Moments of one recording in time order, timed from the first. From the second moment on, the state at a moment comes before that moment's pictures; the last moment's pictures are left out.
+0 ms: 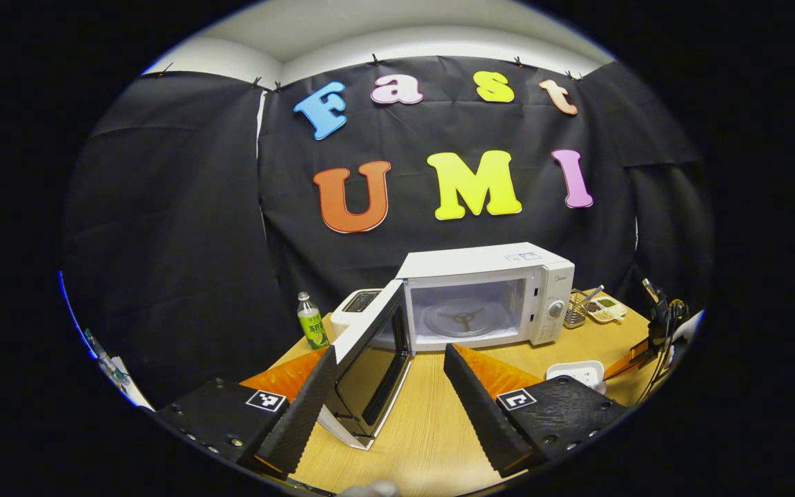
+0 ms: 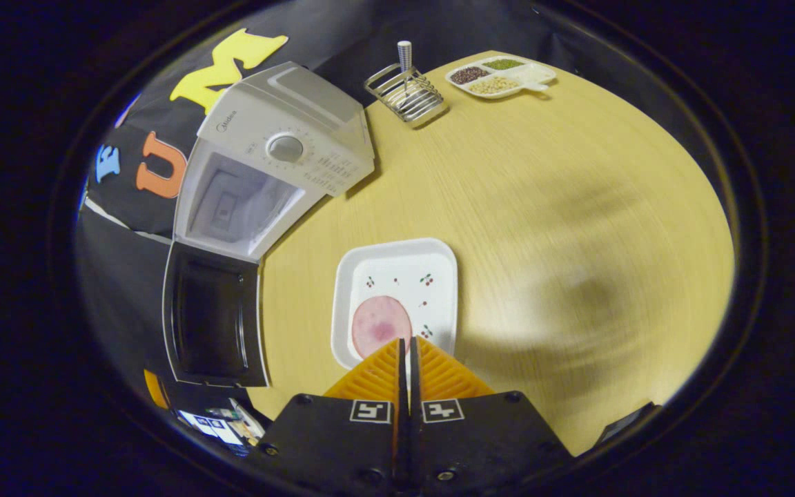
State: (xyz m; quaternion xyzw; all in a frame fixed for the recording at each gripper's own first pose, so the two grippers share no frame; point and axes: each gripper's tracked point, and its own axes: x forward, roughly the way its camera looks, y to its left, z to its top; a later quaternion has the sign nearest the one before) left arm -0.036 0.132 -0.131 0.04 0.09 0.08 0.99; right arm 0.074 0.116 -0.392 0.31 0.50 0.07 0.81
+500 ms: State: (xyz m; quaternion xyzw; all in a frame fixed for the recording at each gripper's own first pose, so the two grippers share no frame) left arm -0.026 0.124 -0.129 0.04 0.07 0.05 1.00; right arm 0.075 0.089 -0.398 0.27 0.51 0.02 0.82
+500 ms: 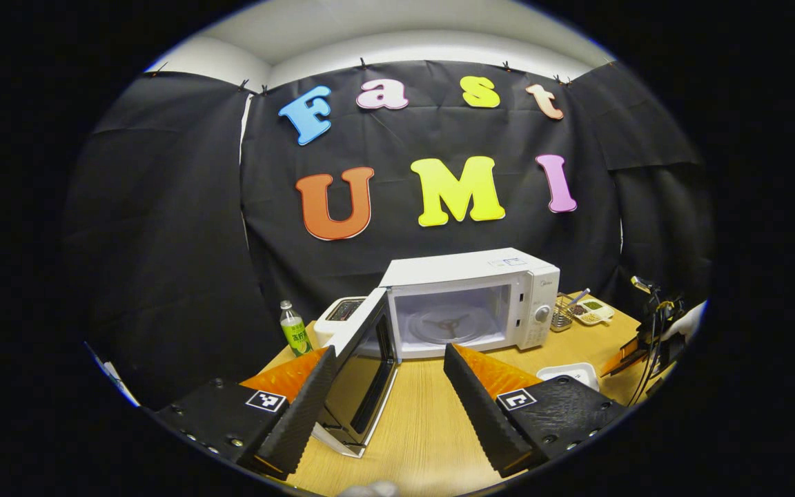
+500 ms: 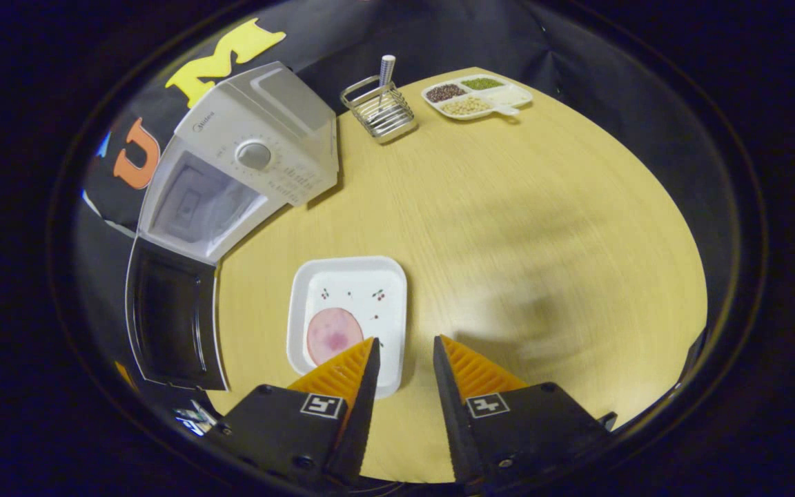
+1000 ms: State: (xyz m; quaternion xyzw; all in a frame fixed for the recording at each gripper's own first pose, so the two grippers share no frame) left arm -0.039 0.144 -0.136 0.01 0.06 0.07 1.00; right arm 0.072 0.106 -0.417 0.24 0.57 -0.01 0.78
